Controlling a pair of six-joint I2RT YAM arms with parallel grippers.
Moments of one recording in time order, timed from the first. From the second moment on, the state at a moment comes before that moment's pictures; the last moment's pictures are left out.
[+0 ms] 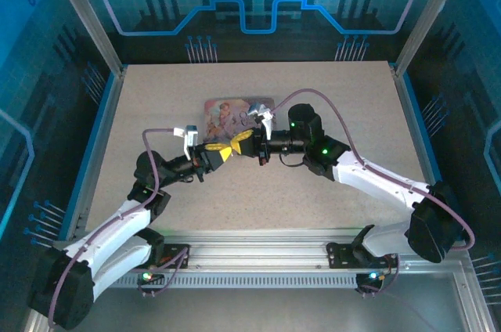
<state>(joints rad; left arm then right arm) -0.36 0.87 0.33 0.70 0.74 -0.68 0.74 1.34 0.98 0.14 -0.66 0.27</state>
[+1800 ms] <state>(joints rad) -0.36 0.29 0.32 -0.39 0.15 -0.46 0.93 1.99 1.25 -0.22 0.37 0.72</state>
